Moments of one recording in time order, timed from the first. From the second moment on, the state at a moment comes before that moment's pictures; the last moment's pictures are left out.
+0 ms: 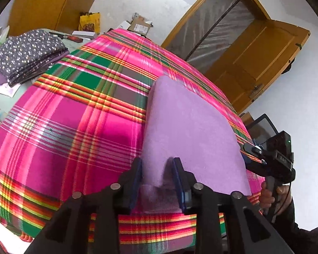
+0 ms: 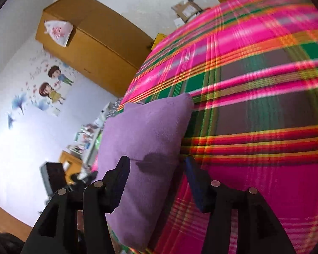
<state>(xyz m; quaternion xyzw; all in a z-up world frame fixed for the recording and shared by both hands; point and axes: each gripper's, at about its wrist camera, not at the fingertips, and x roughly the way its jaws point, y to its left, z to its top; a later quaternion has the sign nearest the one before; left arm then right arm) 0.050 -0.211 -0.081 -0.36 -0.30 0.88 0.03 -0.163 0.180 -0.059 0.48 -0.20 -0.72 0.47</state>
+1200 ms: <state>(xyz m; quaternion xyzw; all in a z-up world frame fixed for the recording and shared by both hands) 0.043 -0.225 -0.096 -0.38 -0.36 0.84 0.08 -0.147 0.148 -0.055 0.49 -0.17 -0.69 0.50</state>
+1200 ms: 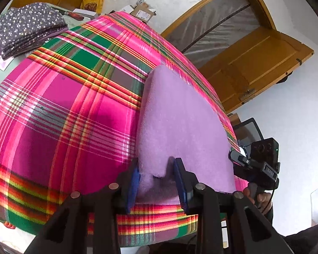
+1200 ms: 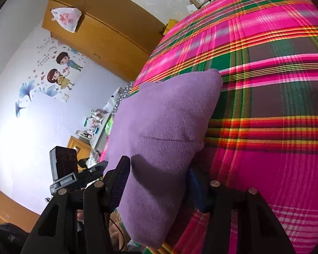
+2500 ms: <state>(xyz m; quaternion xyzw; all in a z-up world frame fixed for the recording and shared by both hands) -0.030 -0.139 -0.024 -0.34 -0.24 0.90 0.14 -0.182 0.217 0.019 0.38 -0.11 -0.79 0.48</state>
